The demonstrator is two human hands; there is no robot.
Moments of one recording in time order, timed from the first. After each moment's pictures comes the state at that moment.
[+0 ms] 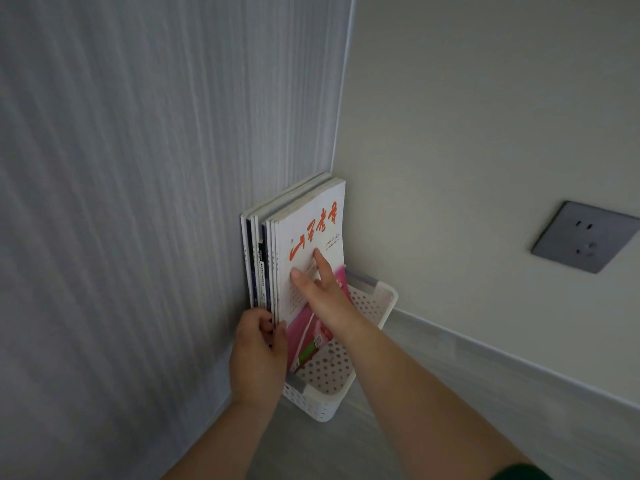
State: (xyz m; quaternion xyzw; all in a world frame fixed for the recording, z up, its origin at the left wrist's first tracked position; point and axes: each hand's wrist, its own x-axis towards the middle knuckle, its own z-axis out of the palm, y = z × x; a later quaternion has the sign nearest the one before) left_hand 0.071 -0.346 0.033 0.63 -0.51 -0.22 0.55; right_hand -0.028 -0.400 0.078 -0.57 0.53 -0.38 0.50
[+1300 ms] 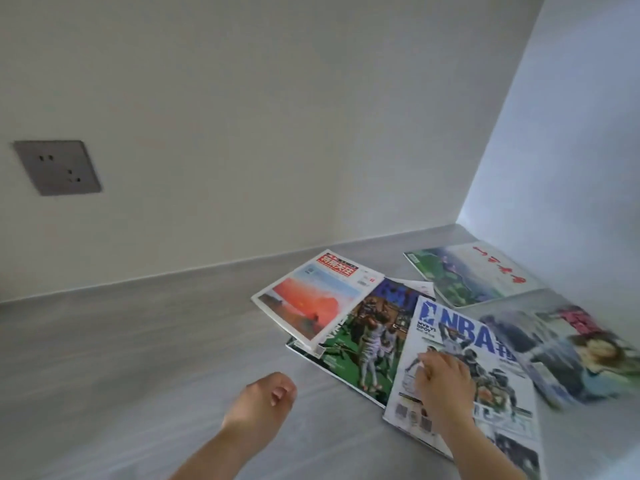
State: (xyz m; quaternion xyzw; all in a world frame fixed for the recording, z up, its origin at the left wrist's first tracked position) left_hand -0.342 -0.006 -0.016 0.34 -0.83 -0.42 0.11; right_hand -0.539 0.174 -0.027 -0.14 0.97 -0.21 0.04
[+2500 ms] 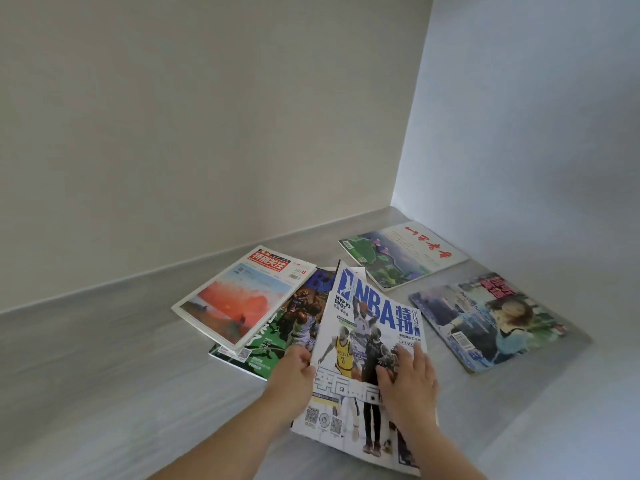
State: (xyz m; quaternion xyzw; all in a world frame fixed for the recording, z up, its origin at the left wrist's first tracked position) left_hand -0.466 0.091 0.003 0.31 -0.80 -0.51 0.00; right_hand -0.558 0.236 -0.045 -0.09 0.97 -0.23 0.08
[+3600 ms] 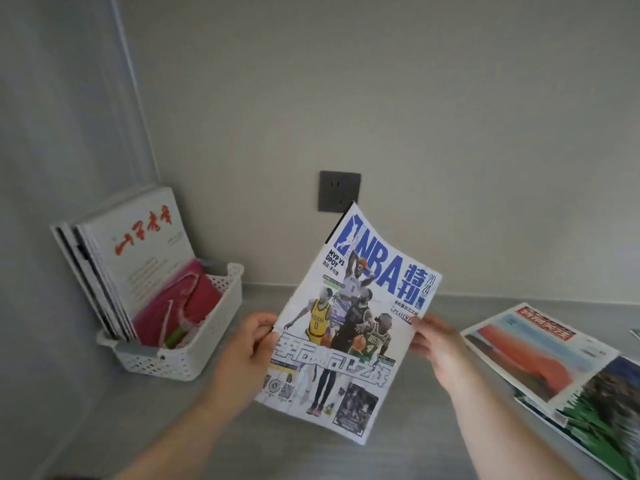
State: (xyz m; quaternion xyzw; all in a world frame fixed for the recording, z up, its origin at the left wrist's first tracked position) left_hand -0.056 -0.200 0.071 0.38 -0.72 -0.43 0.40; right_hand -0.310 -0.123 0.058 -0.24 0.64 -0.64 0.35
